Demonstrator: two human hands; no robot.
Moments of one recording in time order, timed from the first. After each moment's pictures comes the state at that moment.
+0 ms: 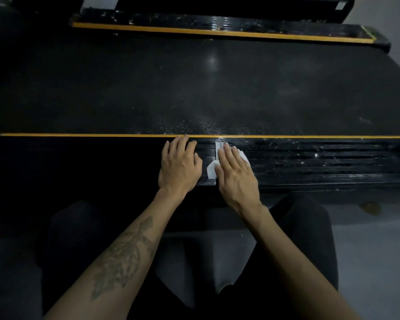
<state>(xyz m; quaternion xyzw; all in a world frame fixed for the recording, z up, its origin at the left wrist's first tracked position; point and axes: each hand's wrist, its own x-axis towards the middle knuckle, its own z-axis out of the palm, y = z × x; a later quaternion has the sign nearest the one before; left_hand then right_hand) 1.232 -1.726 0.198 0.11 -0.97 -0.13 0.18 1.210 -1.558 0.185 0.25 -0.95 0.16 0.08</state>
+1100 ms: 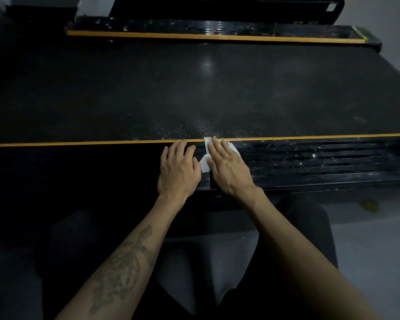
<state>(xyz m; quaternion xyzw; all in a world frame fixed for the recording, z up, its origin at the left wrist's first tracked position) 1.232 -1.726 0.199 0.10 -0.97 -0.12 0.18 1.176 -1.577 0.210 0.29 -0.95 0.12 -0.03</state>
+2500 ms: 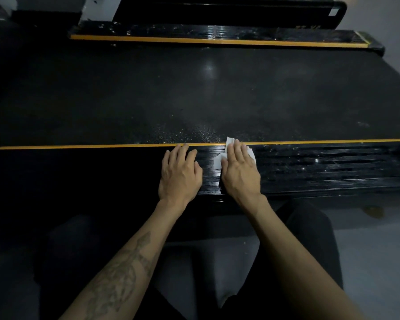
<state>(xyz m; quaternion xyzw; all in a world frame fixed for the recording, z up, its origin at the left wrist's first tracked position) 1.232 -1.726 0.200 0.10 -0.97 -0.13 0.18 1.171 -1.571 0.201 0.17 -0.98 0.13 0.02</state>
